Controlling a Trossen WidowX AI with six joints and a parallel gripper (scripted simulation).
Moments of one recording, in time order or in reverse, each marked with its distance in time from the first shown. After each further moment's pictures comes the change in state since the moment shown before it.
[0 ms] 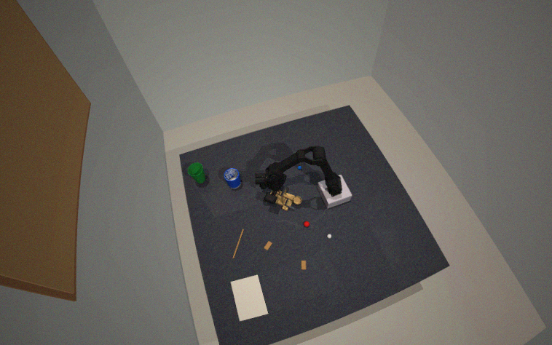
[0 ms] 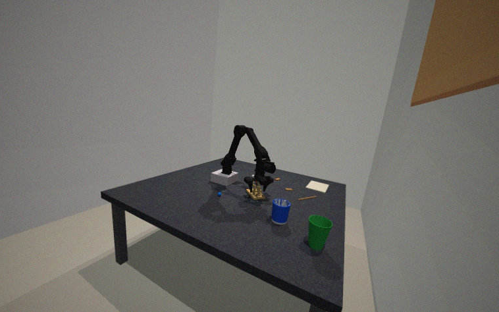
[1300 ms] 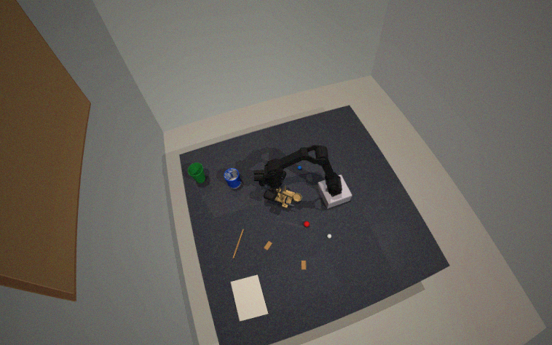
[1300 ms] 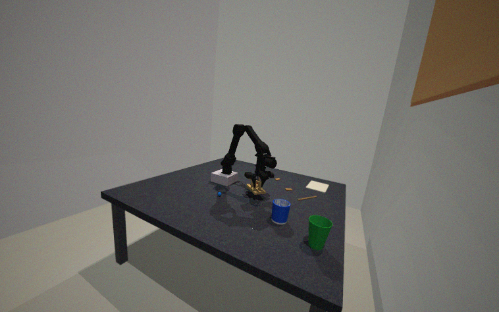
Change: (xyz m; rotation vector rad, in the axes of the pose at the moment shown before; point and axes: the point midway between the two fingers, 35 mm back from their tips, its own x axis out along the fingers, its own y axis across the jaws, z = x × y) arm -0.034 0.000 0.001 0.000 0.007 -0.004
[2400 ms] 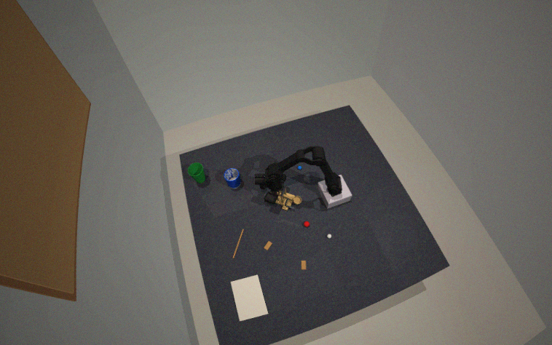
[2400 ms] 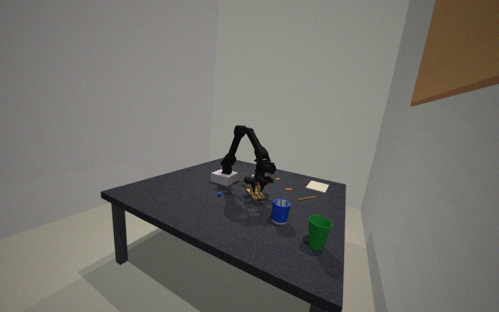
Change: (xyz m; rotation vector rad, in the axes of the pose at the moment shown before) arm 0.035 0.000 -0.001 0.000 0.002 -0.001
